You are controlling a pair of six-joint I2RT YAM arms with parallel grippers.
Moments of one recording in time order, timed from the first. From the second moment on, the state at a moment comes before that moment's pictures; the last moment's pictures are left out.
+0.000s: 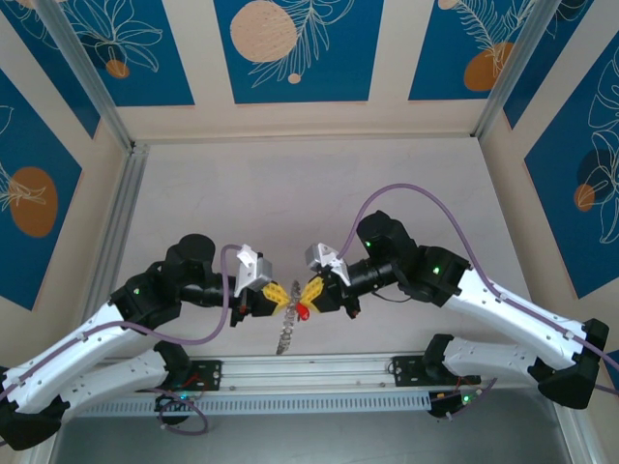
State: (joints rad) left arm -0.90 0.76 0.86 -0.52 0.67 0.05; right arm 0.97 1.01 1.04 -0.59 -0.72 -0.11
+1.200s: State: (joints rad) left arm -0.91 0.76 0.86 -0.52 0.67 0.05; right arm 0.99 0.99 1.04 -0.60 -0.66 -0.15
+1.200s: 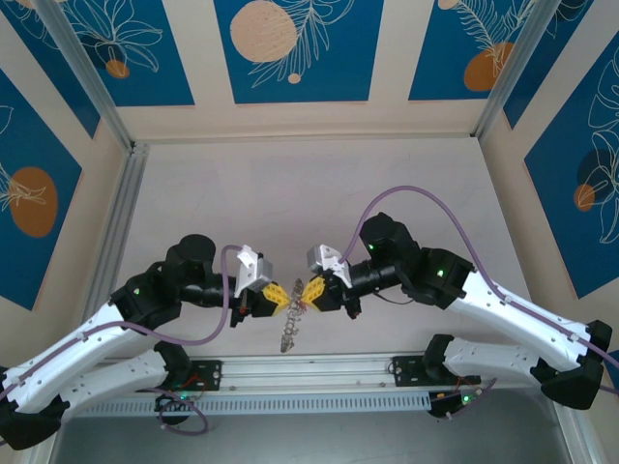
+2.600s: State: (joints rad) left arm -0.91 0.76 0.86 -0.52 0.67 0.05; right arm 1.01 0.99 1.04 -0.60 -0.66 -0.16
